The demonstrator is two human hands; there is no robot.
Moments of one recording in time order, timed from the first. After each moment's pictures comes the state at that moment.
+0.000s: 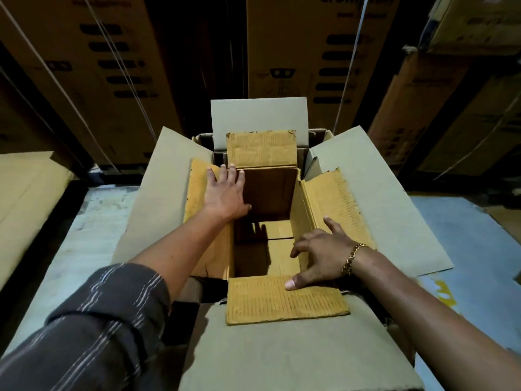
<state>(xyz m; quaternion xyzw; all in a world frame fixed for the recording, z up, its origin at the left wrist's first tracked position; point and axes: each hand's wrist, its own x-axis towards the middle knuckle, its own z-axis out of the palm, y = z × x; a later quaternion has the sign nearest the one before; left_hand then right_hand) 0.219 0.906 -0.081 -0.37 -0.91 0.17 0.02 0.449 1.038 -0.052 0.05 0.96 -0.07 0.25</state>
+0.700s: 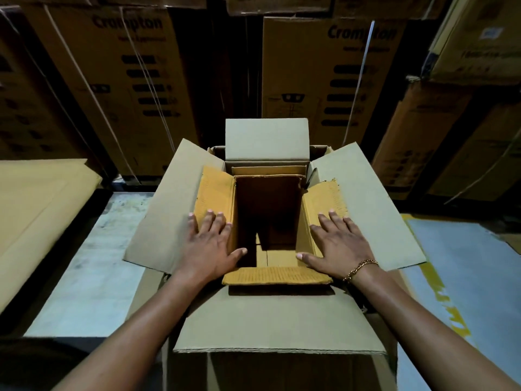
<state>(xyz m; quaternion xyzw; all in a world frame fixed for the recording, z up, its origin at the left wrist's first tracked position) 0.347 0.796 -0.067 -0.34 -0.93 0.11 0.00 0.497 1.043 -0.049 0.17 0.98 0.03 0.06</state>
